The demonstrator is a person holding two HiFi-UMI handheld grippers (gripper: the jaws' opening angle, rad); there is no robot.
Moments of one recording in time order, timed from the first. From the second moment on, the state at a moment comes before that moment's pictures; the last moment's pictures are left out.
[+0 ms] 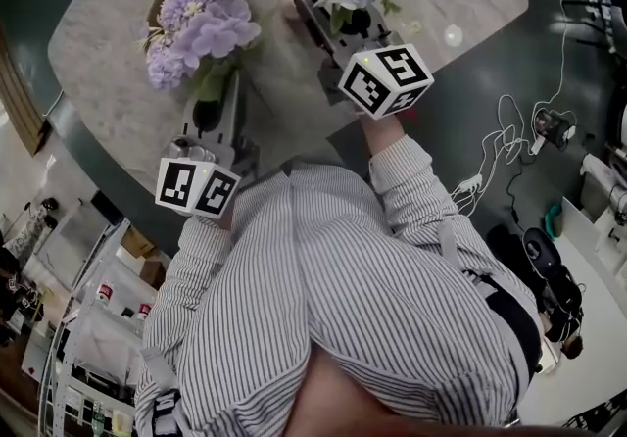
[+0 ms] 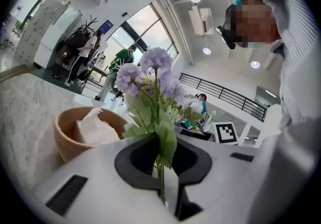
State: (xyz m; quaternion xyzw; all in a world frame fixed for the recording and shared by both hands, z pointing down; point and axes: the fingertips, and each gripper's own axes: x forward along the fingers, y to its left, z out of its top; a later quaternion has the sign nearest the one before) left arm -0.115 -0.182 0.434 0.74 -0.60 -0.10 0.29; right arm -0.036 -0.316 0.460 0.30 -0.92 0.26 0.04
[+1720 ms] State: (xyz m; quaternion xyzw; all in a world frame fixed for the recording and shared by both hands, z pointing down) left arm -0.103 -0.195 0.412 0.77 -0.57 -0.12 0.26; right arm -0.019 -0.316 0.395 0.31 -0.93 0.19 -0.01
